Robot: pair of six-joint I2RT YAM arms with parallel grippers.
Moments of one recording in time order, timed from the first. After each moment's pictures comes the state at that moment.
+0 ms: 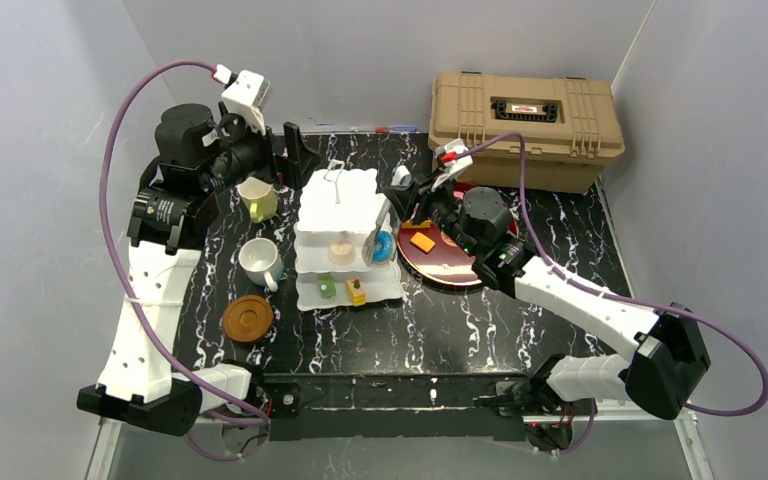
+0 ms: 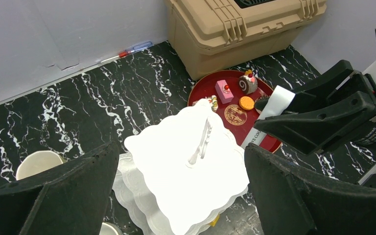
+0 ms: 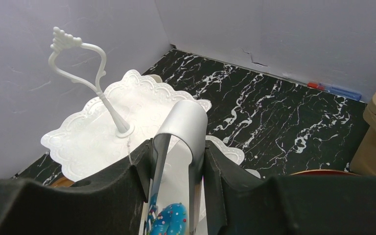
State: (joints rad) left arm -0.25 1.20 1.70 -0.75 0.36 -0.04; right arm 0.83 1.26 0.94 0.38 0.07 0.25
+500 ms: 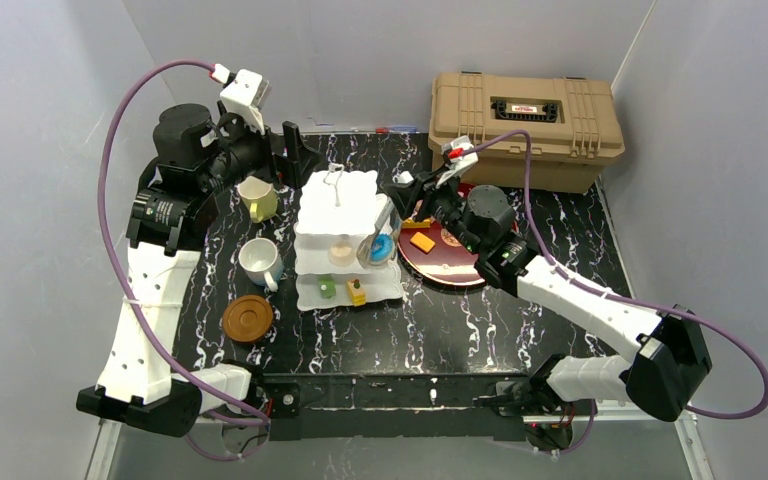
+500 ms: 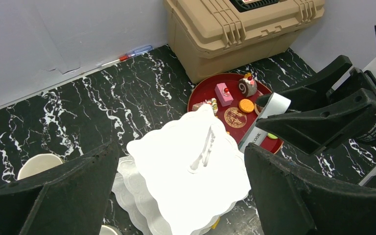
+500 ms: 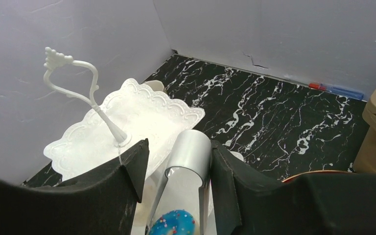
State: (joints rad) left arm -0.25 1.20 1.70 -0.74 0.36 -0.04; right arm 0.81 1.24 0.94 0.38 0.07 0.28
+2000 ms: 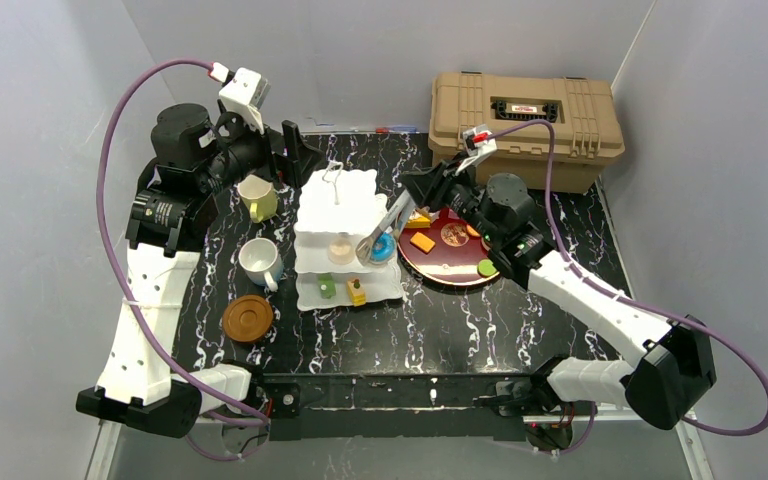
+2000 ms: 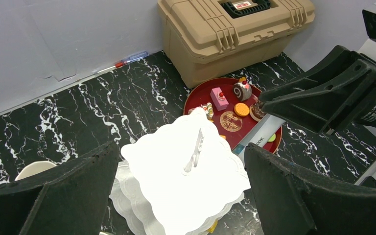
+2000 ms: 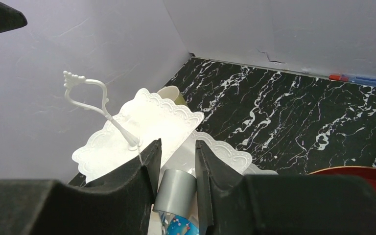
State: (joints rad) left arm -0.25 1.20 1.69 -0.72 0.38 -0.05; right arm 0.70 1.21 0.97 0.34 -0.08 0.43
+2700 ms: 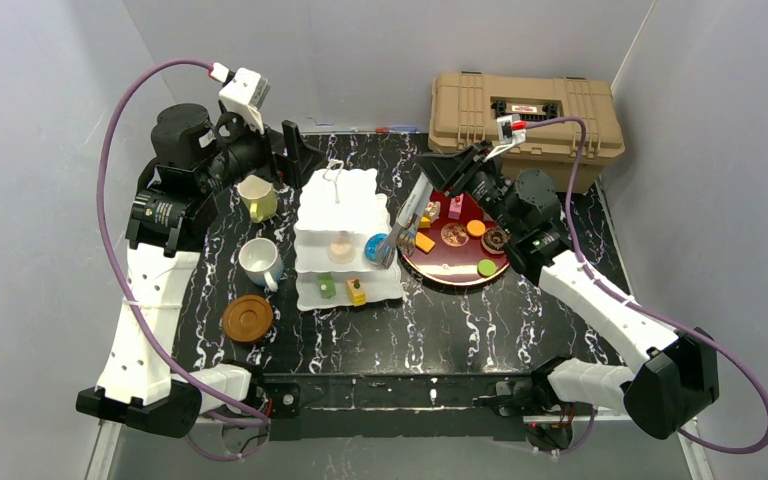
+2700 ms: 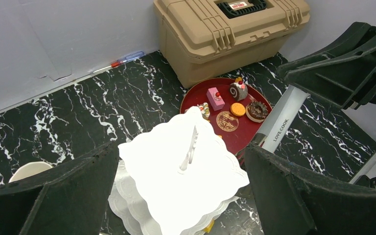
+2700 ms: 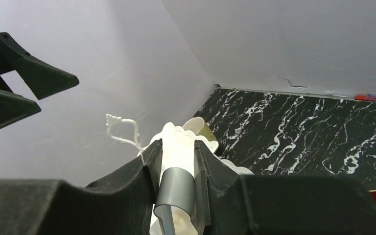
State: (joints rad) left arm -0.25 1.20 1.69 -0.72 0.39 -0.06; right arm 0.58 1.17 0.95 0.45 -0.18 0.62
